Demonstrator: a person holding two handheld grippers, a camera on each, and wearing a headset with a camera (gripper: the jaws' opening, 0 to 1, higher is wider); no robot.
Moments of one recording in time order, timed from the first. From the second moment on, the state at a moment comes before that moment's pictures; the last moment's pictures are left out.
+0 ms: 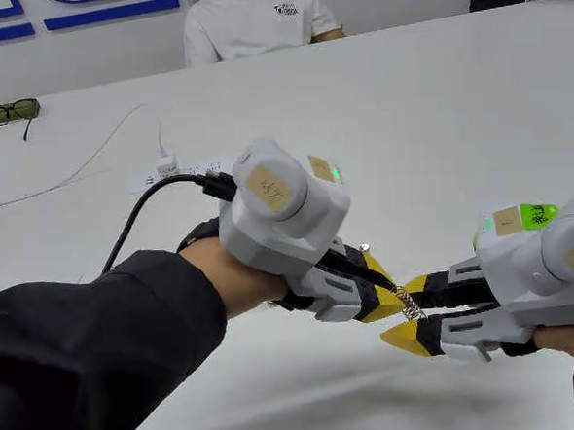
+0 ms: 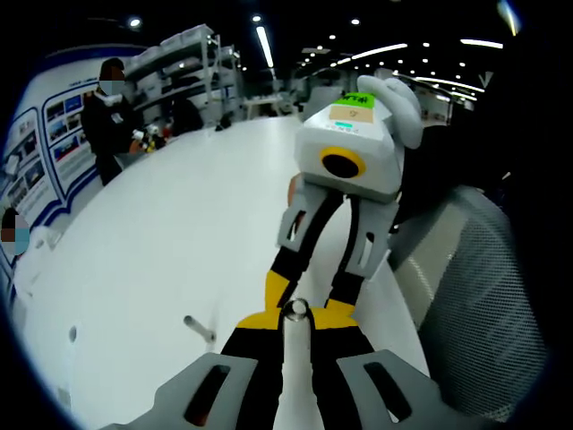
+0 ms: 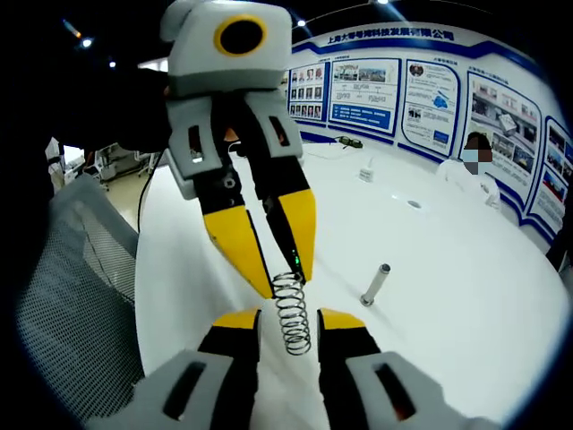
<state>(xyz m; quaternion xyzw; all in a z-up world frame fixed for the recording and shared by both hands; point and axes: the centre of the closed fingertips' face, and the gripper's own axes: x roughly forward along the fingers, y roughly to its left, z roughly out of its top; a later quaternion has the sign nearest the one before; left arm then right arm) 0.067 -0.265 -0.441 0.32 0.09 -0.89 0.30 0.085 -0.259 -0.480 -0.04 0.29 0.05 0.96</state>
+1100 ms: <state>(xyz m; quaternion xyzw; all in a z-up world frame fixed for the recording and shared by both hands) 0.118 -0.294 -0.431 0.38 0.08 -0.86 0.33 0.080 -0.276 -0.472 -0.03 0.27 0.02 0.96</state>
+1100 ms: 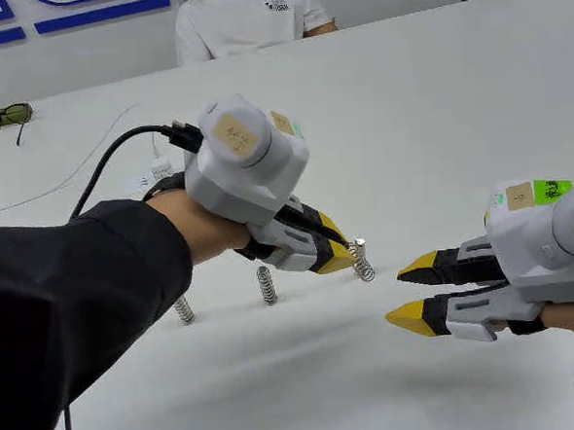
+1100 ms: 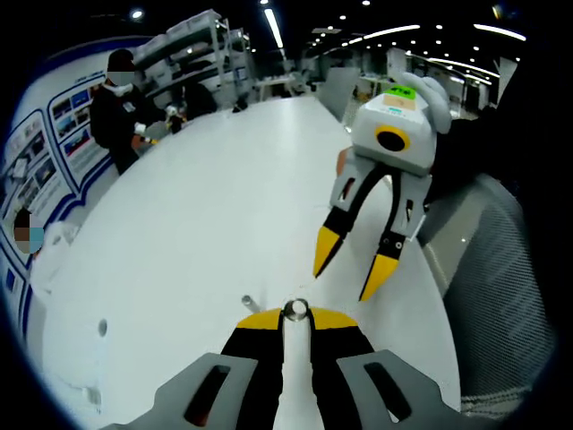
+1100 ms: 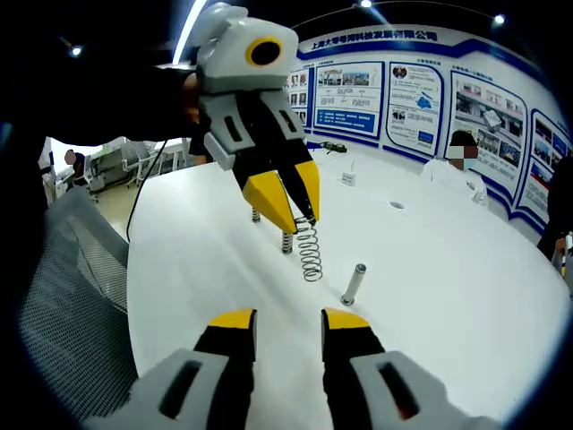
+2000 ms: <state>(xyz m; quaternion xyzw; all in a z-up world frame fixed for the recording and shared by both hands) 0.137 -0.330 -0.429 0.43 0.09 -0.84 0.32 0.075 -0.290 -0.472 -0.02 0.26 0.00 0.96</state>
